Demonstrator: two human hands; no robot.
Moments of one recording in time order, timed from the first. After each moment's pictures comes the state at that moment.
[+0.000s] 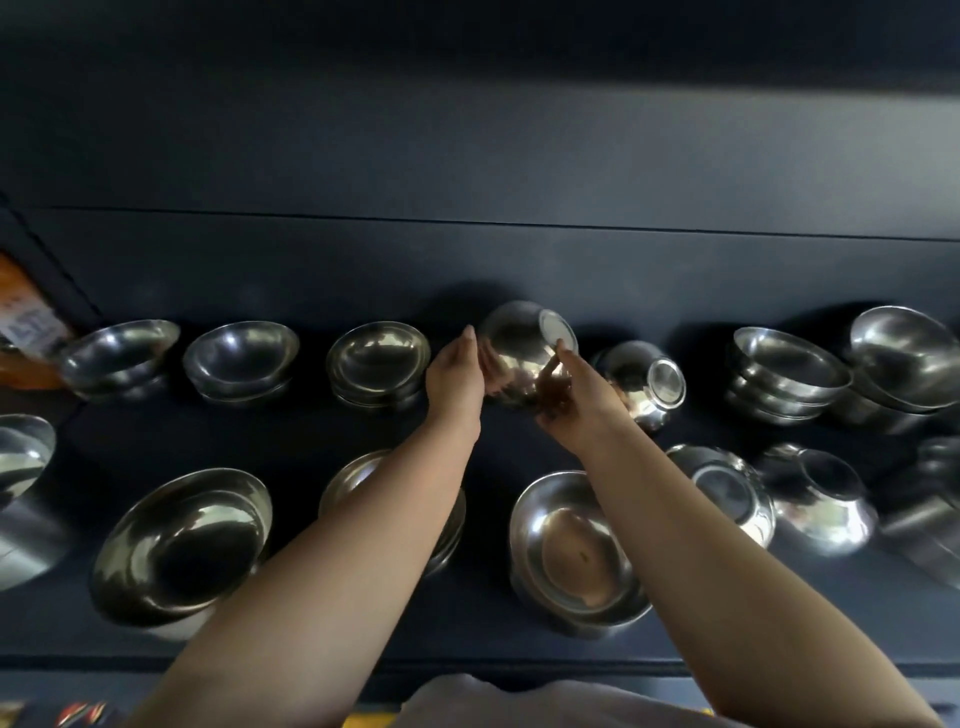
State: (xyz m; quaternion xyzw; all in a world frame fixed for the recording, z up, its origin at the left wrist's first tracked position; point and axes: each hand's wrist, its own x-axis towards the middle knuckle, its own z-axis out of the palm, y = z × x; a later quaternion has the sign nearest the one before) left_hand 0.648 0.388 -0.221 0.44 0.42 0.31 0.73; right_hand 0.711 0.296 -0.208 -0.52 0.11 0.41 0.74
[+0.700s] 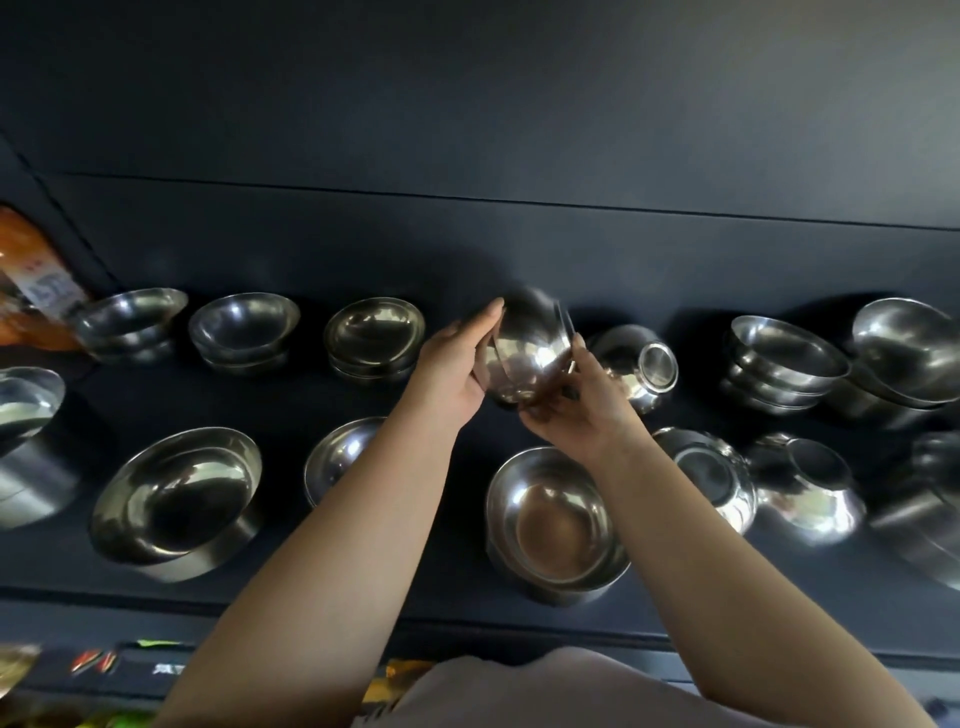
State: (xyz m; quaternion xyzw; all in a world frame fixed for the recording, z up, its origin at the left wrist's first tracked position) left_hand 0.626 0.362 -0.195 0.34 0.29 0.26 0.85; right_hand 0.695 0.257 -0.201 -0.46 0.07 0.48 0.74
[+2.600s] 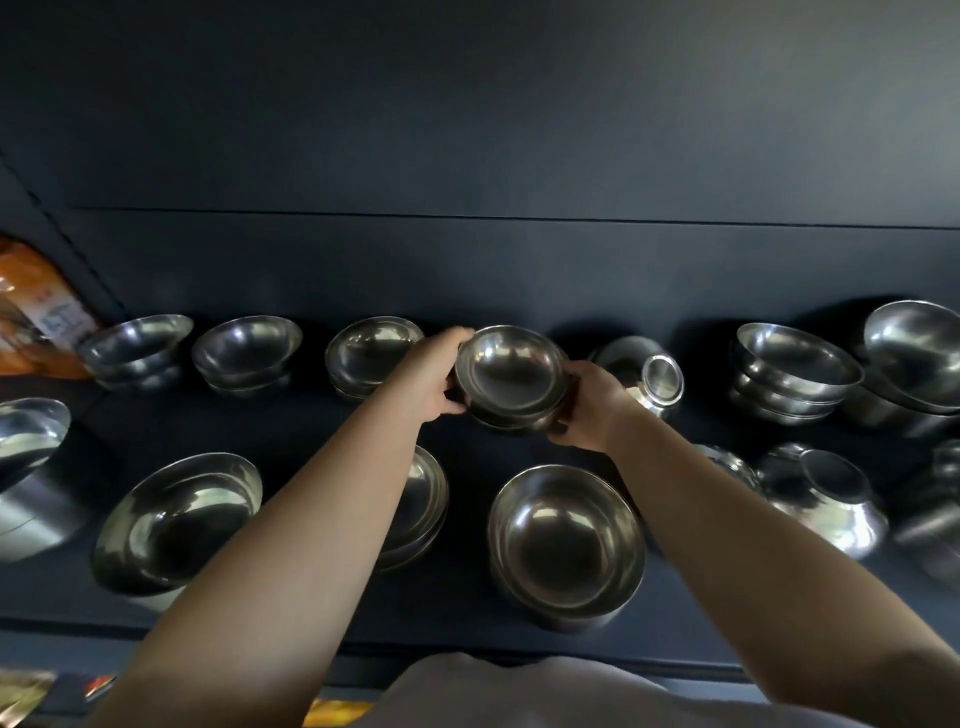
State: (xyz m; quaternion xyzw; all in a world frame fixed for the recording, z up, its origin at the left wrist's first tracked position) left_hand 0.623 0.387 -0.182 0.53 0.44 0.10 0.71; right_hand 0.749 0.282 -0.235 -0.59 0.07 0.49 0.63
